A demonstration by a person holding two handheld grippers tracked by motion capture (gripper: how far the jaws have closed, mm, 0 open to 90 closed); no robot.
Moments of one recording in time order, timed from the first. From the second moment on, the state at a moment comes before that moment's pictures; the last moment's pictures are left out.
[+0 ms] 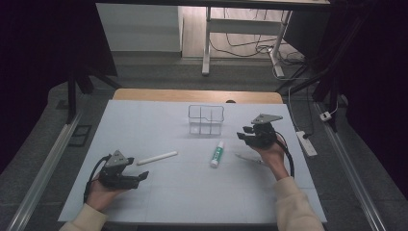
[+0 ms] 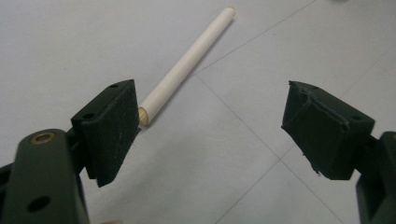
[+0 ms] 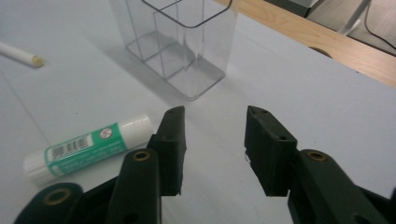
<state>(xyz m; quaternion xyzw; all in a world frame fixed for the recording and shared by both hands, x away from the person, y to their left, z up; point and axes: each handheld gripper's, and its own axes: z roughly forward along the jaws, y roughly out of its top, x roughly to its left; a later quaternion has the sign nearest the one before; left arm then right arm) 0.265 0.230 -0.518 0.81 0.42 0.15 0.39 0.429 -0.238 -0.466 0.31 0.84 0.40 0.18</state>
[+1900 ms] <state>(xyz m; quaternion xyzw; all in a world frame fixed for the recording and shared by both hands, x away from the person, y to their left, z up) 0.264 0.232 -0.518 0.81 0.42 0.16 0.39 0.409 -0.248 -0.467 0.23 0.93 0.25 0.11</state>
